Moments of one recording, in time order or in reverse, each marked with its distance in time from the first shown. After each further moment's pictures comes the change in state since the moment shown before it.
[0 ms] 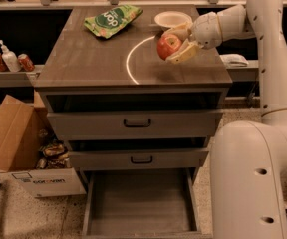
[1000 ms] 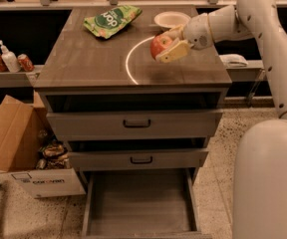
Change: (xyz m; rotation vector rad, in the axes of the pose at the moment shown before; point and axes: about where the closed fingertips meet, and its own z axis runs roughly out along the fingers) arm -0.004 -0.002 0.019 0.073 0.074 0.265
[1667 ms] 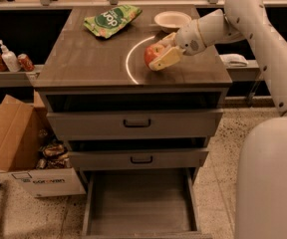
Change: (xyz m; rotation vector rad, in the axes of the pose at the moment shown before) arm 0.010 0.020 0.025 -0.035 0.081 0.089
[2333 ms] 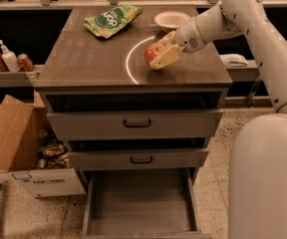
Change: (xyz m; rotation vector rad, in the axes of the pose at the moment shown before) arm 0.001 -0.007 0.002 0.003 0.056 0.009
